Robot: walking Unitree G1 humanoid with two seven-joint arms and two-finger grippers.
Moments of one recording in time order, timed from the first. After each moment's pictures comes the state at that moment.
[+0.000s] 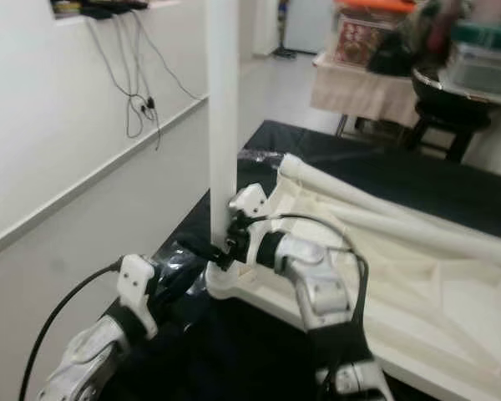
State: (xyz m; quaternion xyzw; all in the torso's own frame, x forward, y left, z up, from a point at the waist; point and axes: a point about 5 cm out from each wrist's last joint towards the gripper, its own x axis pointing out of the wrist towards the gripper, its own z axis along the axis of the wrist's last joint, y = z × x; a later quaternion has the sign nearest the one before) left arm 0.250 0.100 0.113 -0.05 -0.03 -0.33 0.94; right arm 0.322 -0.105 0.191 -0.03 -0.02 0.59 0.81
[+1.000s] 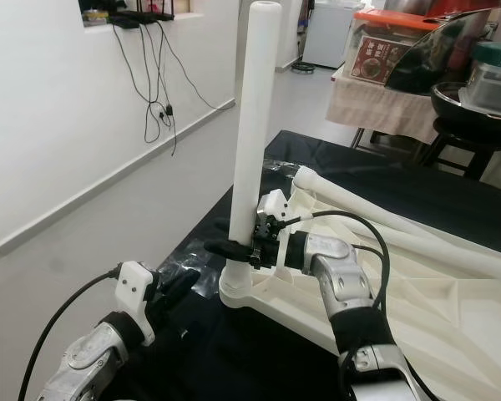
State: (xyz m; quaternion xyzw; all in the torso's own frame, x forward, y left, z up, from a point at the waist) left arm 0.249 0.102 0.109 -0.04 -0.02 -0.33 0.94; right arm 0.321 -0.122 0.161 0.03 0.00 0.44 0.90
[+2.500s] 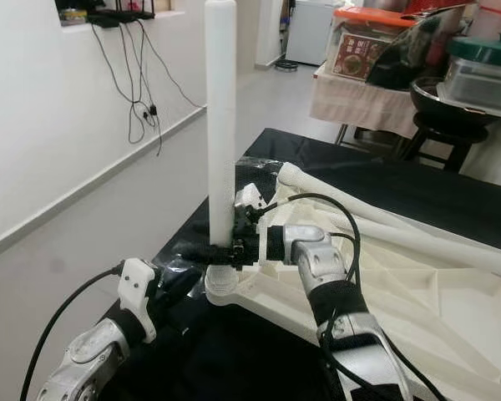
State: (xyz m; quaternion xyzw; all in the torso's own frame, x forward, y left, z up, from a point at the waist) left arm 0.256 0.098 0.108 -0.05 -0.02 -0.33 0.94; right arm 0.344 -0.114 0.172 0.02 0.07 0.65 0.76
